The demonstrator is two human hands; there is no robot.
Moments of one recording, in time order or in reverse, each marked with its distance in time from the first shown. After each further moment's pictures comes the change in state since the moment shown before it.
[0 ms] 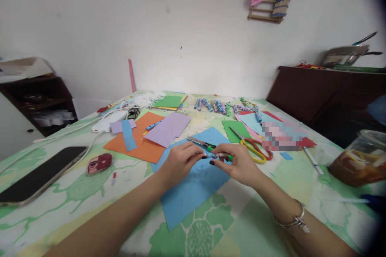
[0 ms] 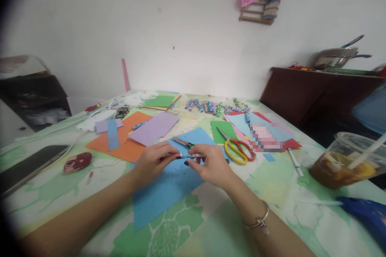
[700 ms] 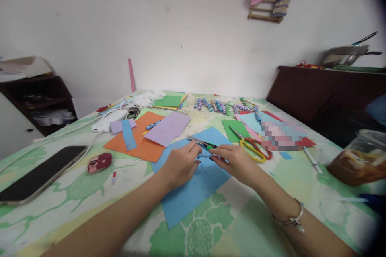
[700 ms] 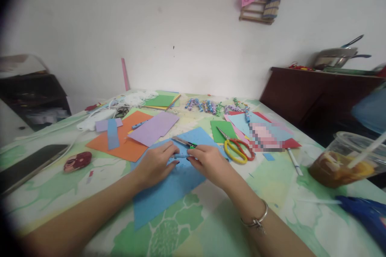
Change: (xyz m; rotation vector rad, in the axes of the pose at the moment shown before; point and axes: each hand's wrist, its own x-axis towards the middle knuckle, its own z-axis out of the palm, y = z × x) left_hand -0.006 0.001 0.005 0.389 -0.290 -0.121; right_hand -0.001 0.016 0.003 -0.317 -0.036 -0.349
